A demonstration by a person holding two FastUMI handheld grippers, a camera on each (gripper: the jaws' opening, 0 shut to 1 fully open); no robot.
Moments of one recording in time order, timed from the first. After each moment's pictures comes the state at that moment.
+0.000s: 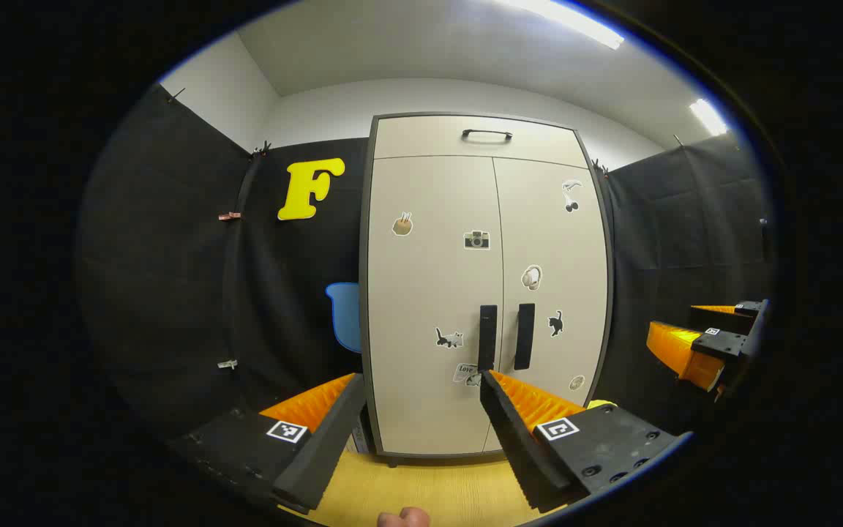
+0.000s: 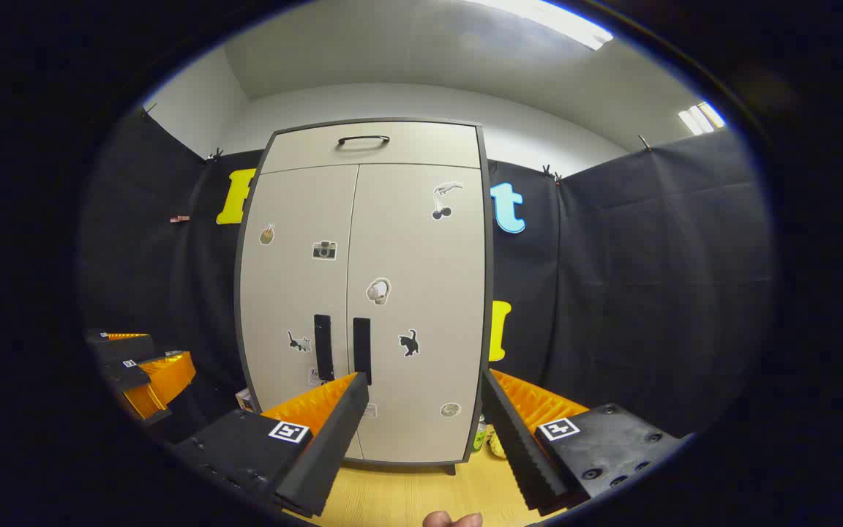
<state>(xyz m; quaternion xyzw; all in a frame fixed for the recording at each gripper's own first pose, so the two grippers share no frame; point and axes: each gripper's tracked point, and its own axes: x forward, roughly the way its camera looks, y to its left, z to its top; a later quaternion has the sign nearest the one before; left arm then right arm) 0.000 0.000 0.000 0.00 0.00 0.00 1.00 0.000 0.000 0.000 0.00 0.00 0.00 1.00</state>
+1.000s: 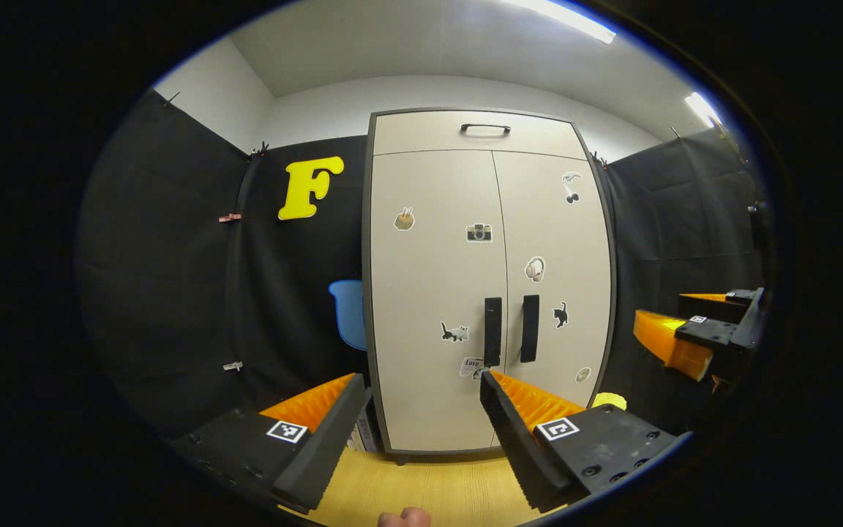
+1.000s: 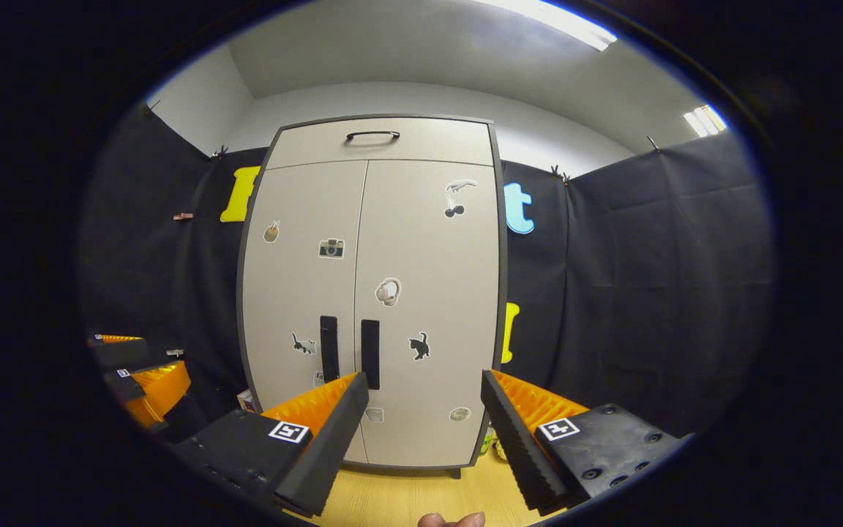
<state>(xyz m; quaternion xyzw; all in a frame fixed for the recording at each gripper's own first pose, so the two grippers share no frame) -0.002 0.008 -0.008 0.01 0.01 0.00 1.00 0.027 0.020 -0.004 -0.01 0.00 0.01 1.00</state>
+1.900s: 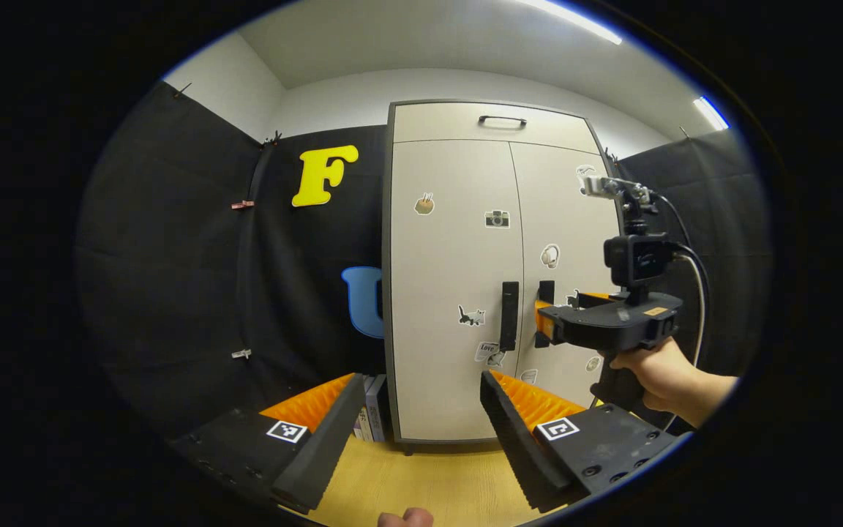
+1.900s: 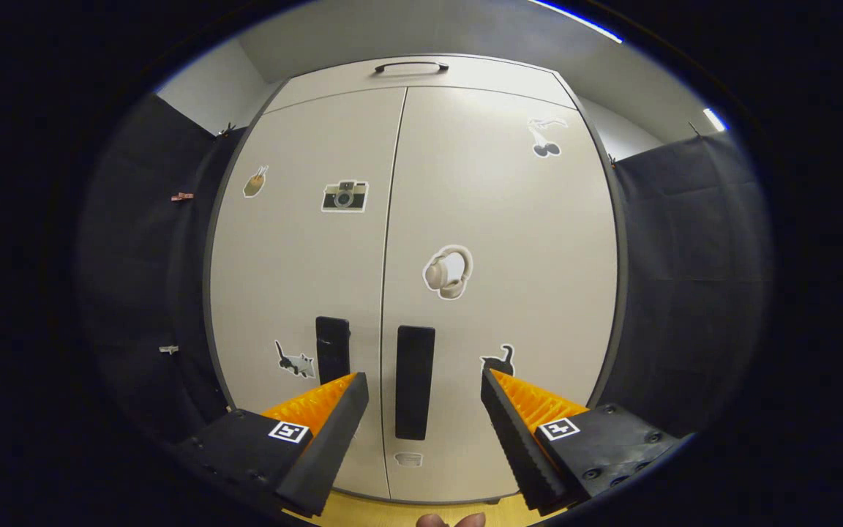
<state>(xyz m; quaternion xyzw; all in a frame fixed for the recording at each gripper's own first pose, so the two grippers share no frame) -0.014 0.034 -0.031 0.00 0.03 0.02 1.00 0.201 0.101 -0.063 -0.01 0.03 0.05 1.00</state>
